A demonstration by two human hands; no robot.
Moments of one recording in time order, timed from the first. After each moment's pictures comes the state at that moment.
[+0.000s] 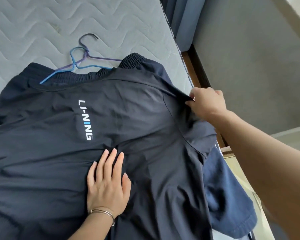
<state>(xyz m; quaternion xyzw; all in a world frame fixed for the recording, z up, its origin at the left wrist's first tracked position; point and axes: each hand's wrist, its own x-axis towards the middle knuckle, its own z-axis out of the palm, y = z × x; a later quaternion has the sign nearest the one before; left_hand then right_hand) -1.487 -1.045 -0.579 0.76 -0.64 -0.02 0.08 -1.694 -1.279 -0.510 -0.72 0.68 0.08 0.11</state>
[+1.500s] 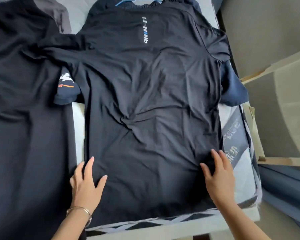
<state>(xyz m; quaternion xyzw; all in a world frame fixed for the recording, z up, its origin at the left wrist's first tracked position) -1.422 -0.665 -0.504 0.89 -0.33 -0.31 0.08 -1.733 -0.766 -0.509 -0.57 0.78 -0.05 0.25</state>
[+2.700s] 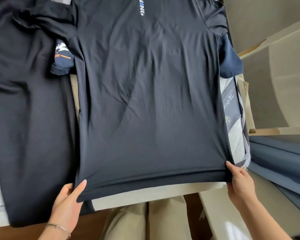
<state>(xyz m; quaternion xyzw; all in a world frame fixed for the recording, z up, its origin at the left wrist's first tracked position) -1.417 -0.552 -0.489 0.76 0.08 -0.50 0.40 -1.799 -0.696 -0.485 -0.09 0.82 -0.31 0.48</state>
